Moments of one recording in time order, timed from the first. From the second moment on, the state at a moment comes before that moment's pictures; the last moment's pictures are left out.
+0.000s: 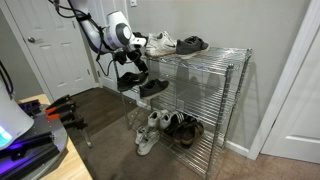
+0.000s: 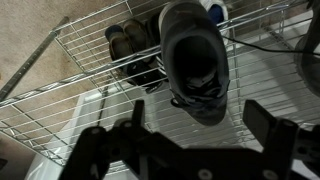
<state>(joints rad) 0.21 0.51 -0.20 -2.28 -0.60 3.19 0.96</state>
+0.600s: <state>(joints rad) 0.22 0.53 -0.21 -2.27 -0.60 3.18 0.96</state>
